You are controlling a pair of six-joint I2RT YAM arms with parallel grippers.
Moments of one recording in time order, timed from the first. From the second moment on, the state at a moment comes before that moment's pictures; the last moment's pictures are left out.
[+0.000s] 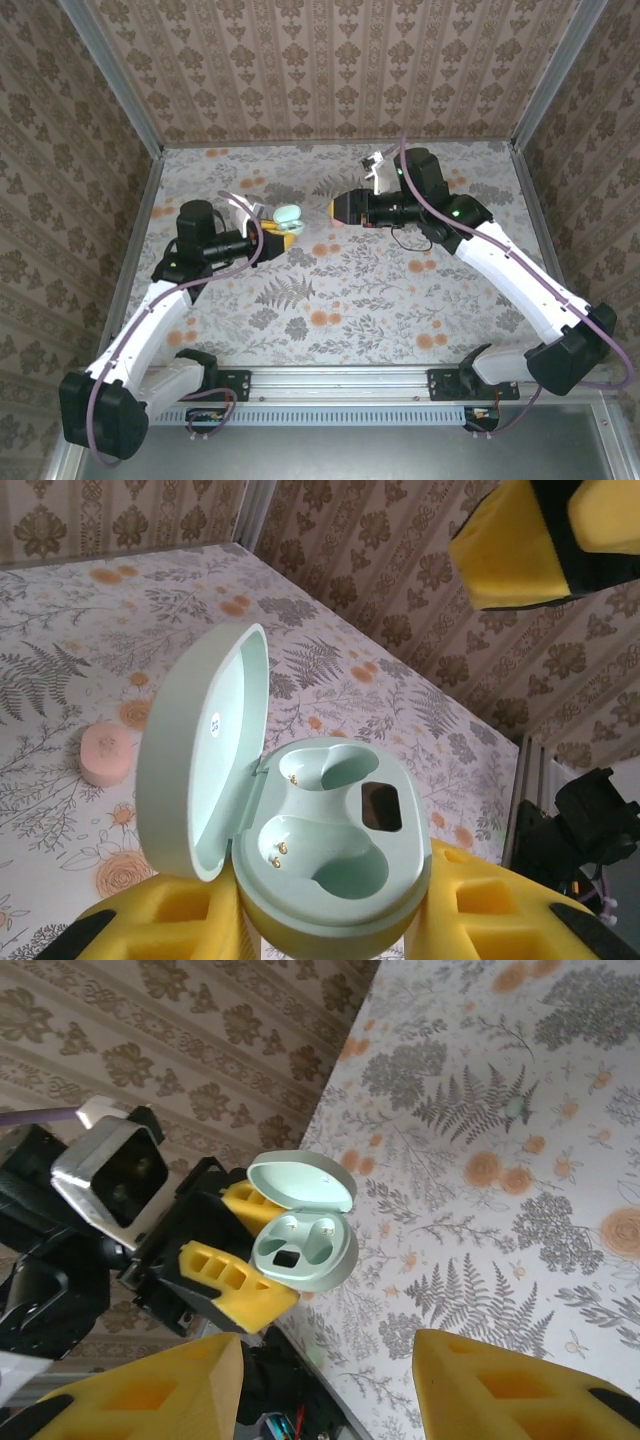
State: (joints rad) left arm -0.32 0.97 0.74 -0.13 0.89 -0.15; right arm 0.56 1.33 1.36 -0.53 -0.53 0.64
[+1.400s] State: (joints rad) left arm 0.02 0.61 0.66 -0.52 0.86 -0.14; right arm 0.82 2.63 2.42 -0.67 0.15 0.72
